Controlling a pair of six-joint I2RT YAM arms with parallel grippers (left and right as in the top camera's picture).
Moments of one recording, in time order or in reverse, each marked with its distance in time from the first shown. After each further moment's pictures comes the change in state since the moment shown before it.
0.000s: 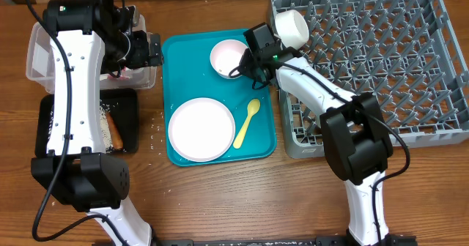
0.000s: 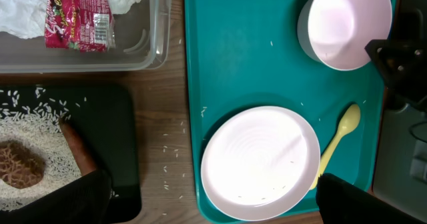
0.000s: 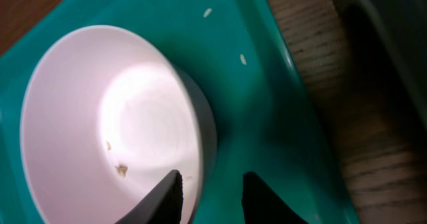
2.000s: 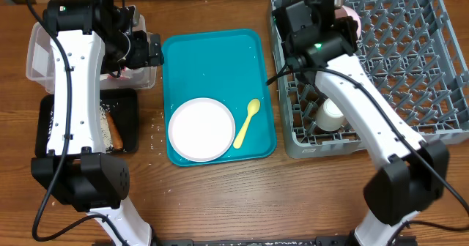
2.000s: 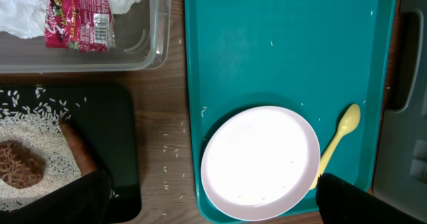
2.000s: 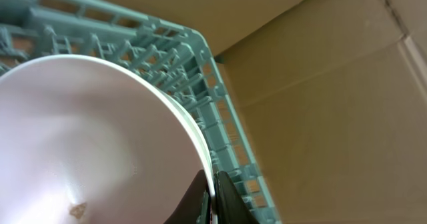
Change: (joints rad) left arm 0.000 0.000 0.000 0.000 0.000 0.000; right arm -0.041 -0.343 0.032 -0.385 1.173 -0.733
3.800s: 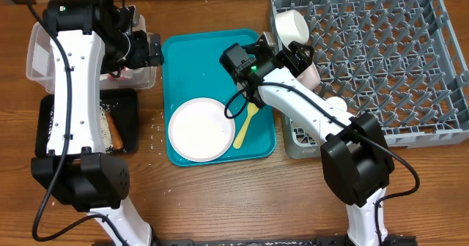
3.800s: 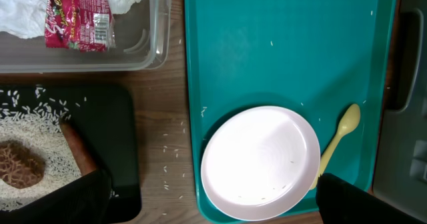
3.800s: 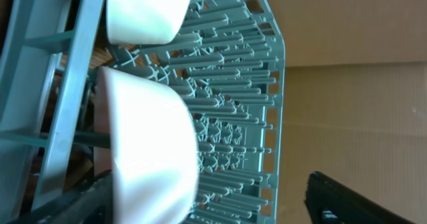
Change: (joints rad) left arm 0.000 0.000 0.000 0.000 0.000 0.000; right arm 0.208 0.219 -0.004 -0.151 -0.052 -0.058
